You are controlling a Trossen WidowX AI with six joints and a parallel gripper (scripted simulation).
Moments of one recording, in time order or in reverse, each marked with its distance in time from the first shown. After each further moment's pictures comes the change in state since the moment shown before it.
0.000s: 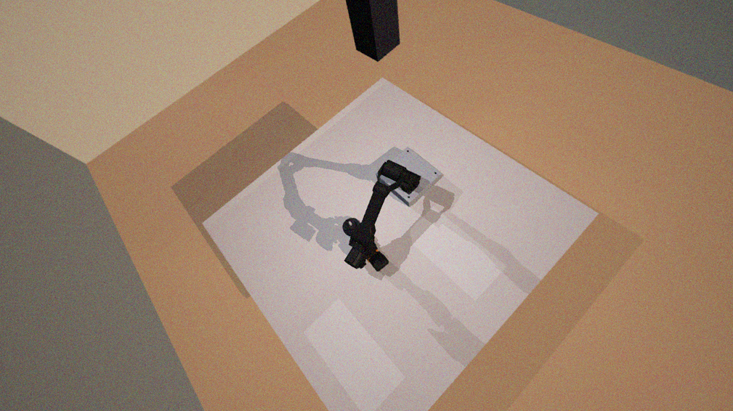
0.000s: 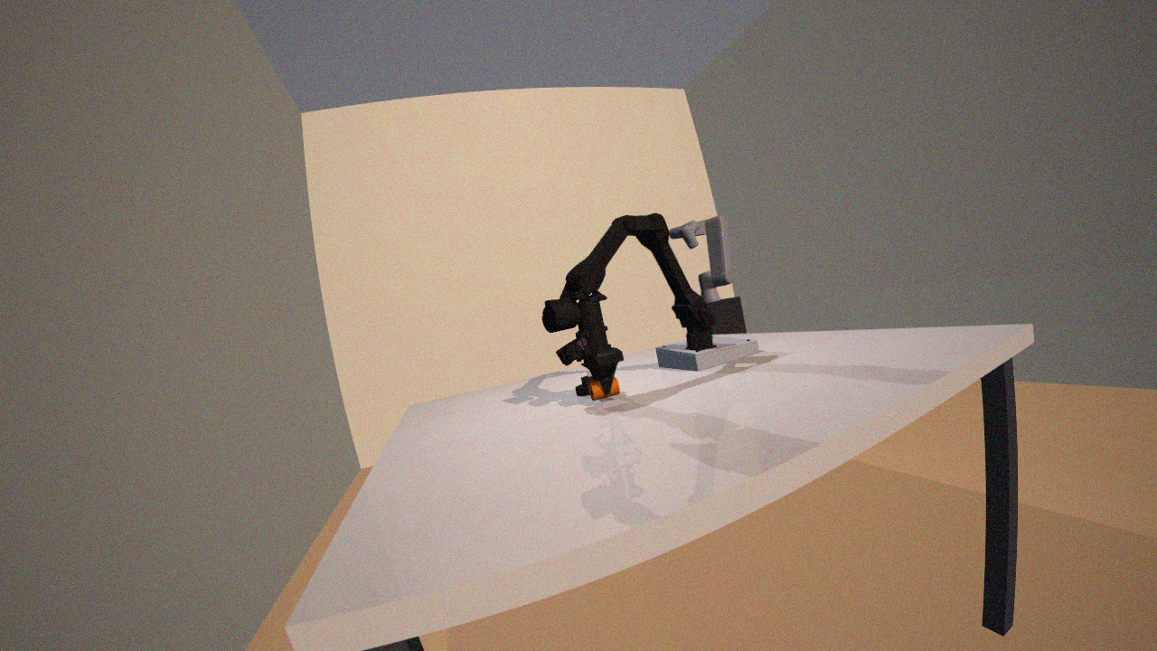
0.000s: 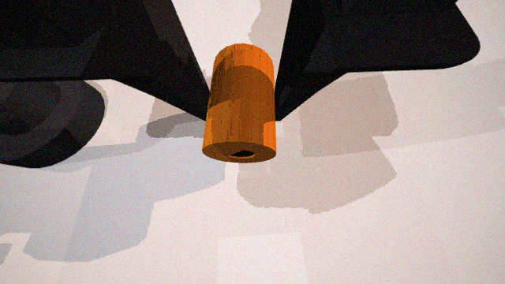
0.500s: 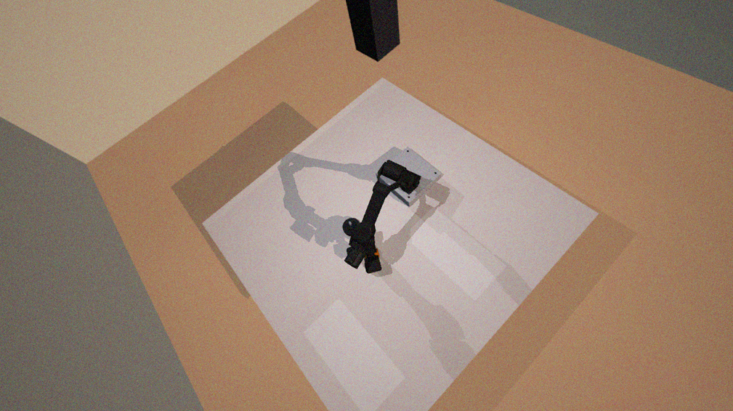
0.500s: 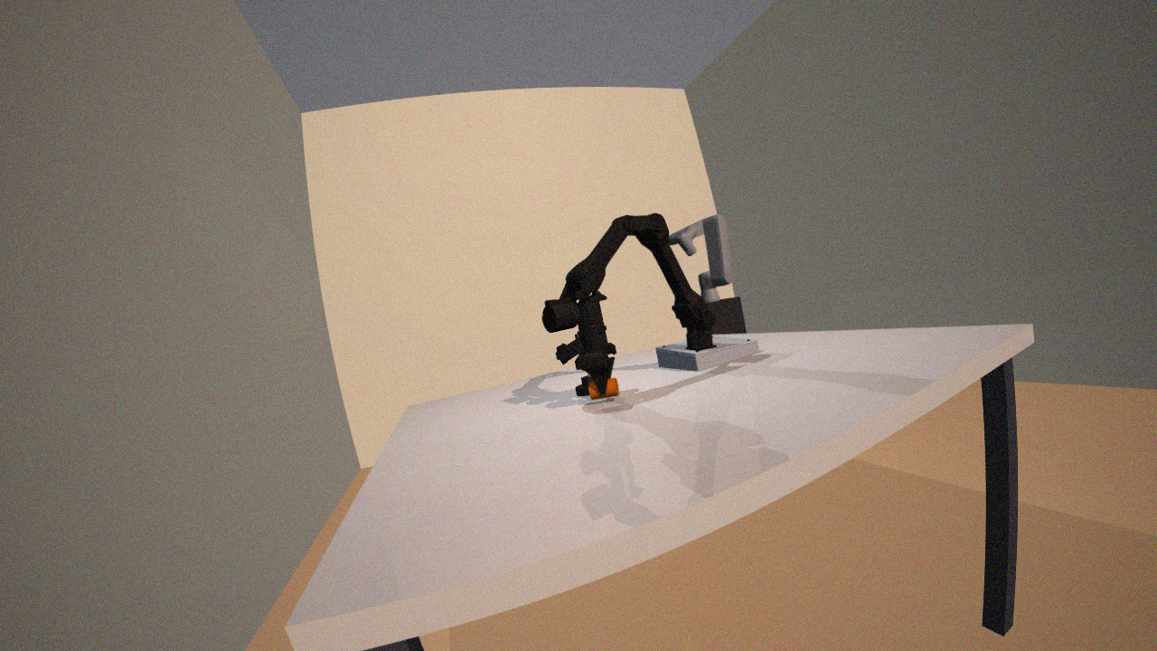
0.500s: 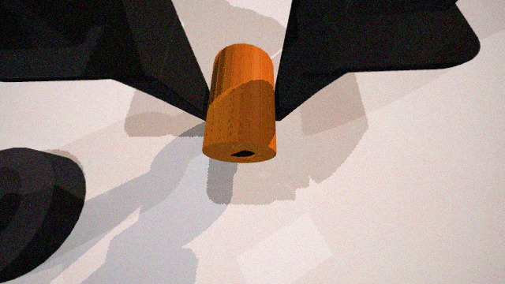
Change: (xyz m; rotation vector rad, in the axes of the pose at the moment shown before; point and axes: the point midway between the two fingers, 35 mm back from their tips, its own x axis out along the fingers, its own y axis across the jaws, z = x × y) arm 0.000 0.000 0.000 0.436 0.000 0.000
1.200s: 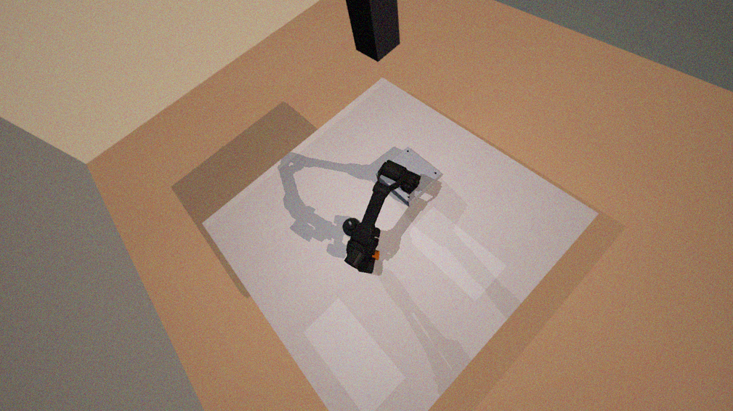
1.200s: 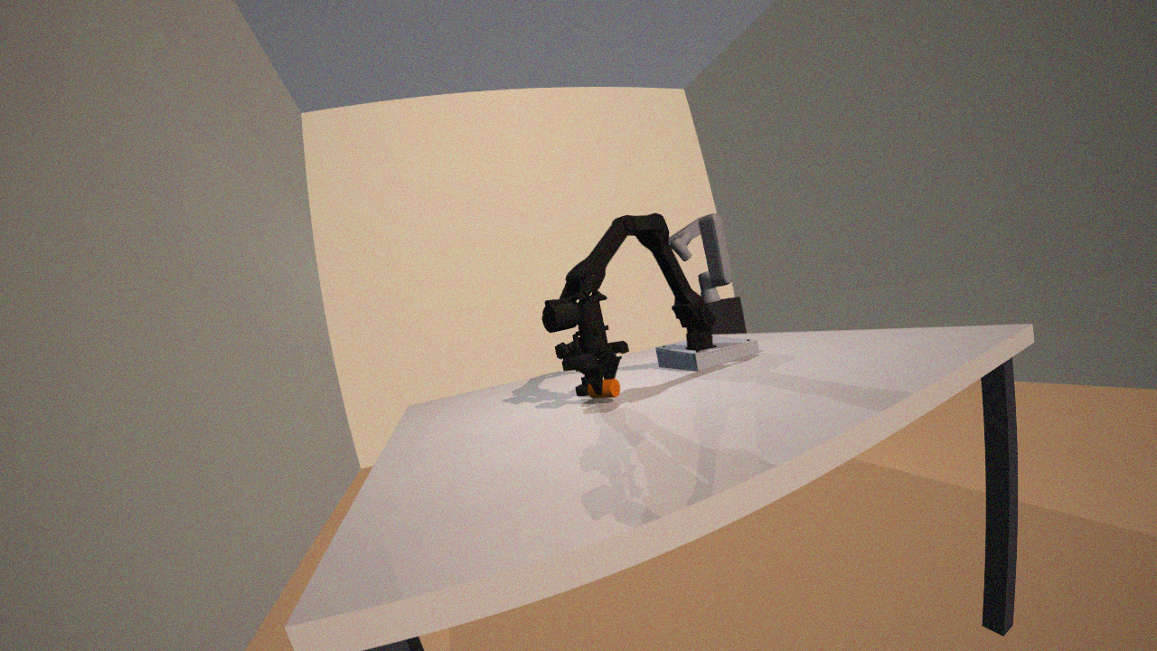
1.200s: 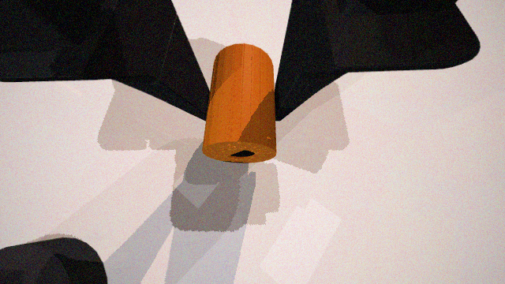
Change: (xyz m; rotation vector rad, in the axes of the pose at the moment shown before) arm 0.000 0.000 0.000 0.410 0.000 0.000
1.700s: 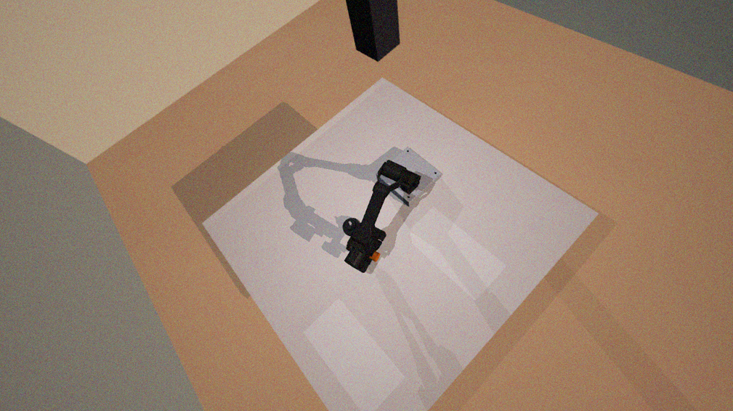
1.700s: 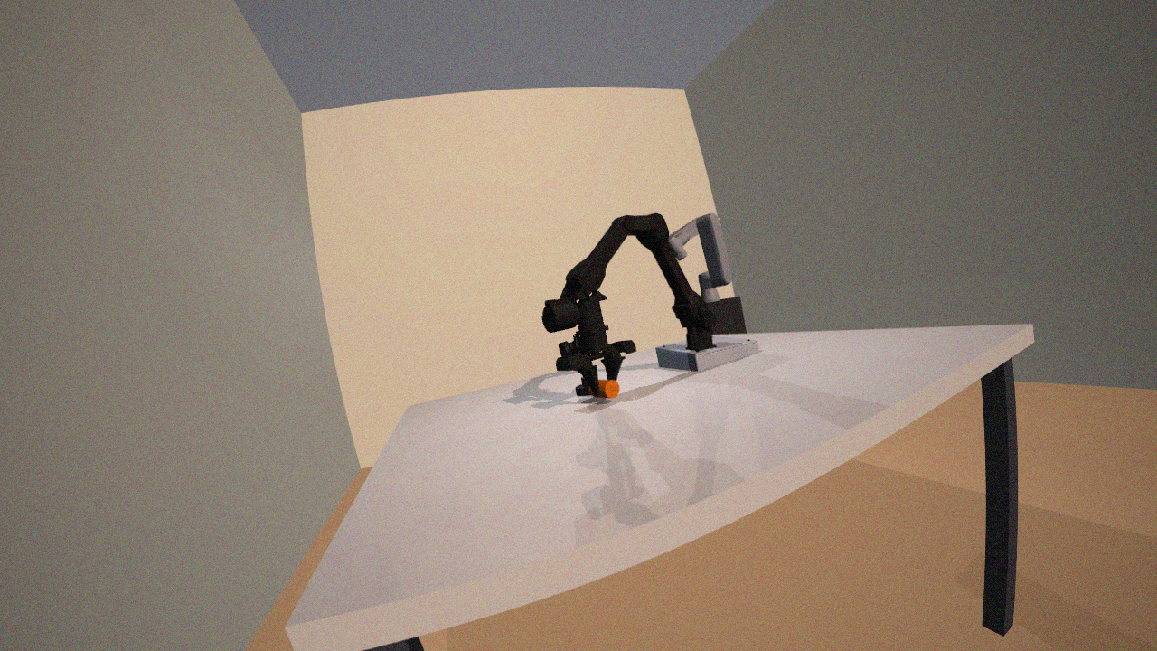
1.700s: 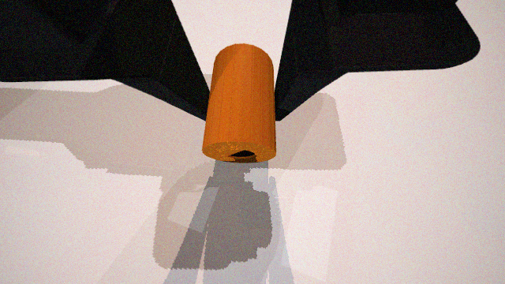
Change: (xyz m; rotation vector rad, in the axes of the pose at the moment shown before) arm 0.000 0.000 0.000 0.342 0.000 0.000
